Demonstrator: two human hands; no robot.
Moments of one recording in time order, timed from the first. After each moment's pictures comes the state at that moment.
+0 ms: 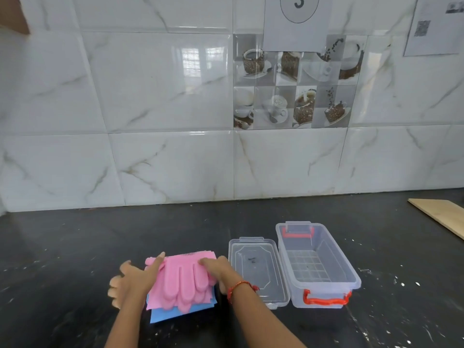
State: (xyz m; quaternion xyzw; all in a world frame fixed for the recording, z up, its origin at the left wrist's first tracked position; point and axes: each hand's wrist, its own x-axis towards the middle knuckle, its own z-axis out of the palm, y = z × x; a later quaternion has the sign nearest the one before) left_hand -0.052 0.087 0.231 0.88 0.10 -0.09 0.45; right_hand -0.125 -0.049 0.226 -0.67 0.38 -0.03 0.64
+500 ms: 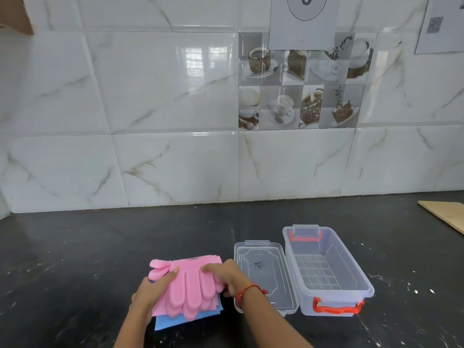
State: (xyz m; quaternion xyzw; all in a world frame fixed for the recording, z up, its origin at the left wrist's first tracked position) left_hand 0.017 0.101 0.123 0.82 -0.02 -0.25 0.52; right_hand -0.116 -0.059 0.217 -0.66 0.39 -0.01 0.64
